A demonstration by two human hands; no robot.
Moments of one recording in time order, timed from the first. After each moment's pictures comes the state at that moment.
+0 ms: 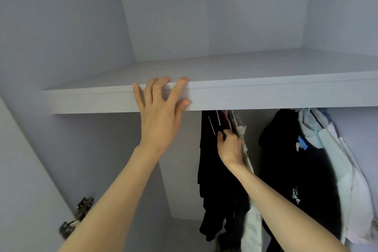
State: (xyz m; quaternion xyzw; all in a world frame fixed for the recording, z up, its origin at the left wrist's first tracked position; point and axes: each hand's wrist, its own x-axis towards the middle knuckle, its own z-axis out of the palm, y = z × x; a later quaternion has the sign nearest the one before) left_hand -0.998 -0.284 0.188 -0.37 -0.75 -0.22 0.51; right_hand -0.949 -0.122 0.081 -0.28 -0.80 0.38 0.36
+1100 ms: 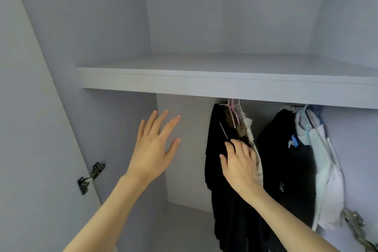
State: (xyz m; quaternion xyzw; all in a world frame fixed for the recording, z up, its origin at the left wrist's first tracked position) left_hand -0.925 -0.355 0.109 -0.37 -0.84 -0.21 0.33; right_hand -0.849 -0.137 0.042 -0.17 -0.93 0.01 0.34
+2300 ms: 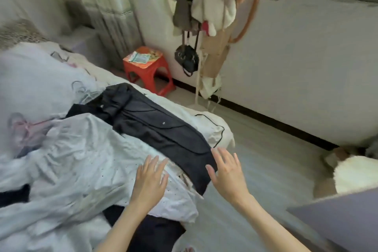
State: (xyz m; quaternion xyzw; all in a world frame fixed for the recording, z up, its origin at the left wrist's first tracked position) left_hand -0.151 -0.783 -0.173 0.62 -0.77 -0.11 0.03; right_hand -0.381 -0.766 -0.153 0.69 -0.70 0.16 -0.09
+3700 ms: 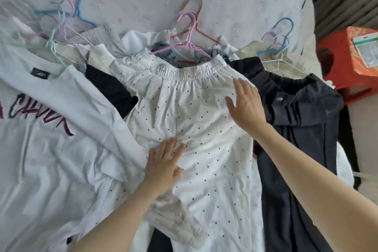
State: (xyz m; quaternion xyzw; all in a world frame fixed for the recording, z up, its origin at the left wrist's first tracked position) left_hand 0.139 -0.861 -0.371 0.86 -0.43 -0.27 0.01; right_hand 0.117 -1.139 -0.295 0.95 -0.27 -0.01 -0.13
